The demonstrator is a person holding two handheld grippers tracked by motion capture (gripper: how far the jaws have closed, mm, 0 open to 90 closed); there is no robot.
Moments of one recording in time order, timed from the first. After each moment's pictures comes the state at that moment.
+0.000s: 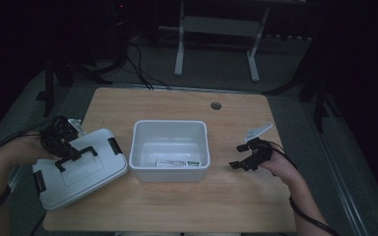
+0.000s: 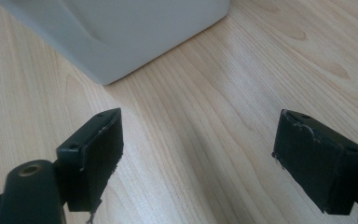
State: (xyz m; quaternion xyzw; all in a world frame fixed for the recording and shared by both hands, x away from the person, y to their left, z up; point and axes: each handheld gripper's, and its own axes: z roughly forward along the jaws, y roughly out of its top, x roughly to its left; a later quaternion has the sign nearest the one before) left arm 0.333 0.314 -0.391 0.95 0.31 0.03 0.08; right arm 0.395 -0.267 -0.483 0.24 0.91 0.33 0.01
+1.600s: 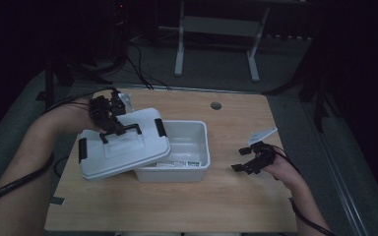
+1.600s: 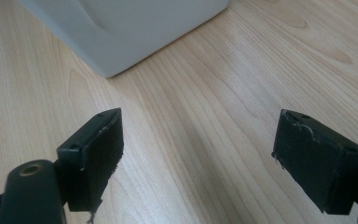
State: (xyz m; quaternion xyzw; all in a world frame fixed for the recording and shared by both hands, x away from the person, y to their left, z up) left arm 0.373 0.179 -0.317 0.98 0.16 0.07 0.11; right arm 0.386 -0.278 -0.489 0.25 0.90 0.35 0.01
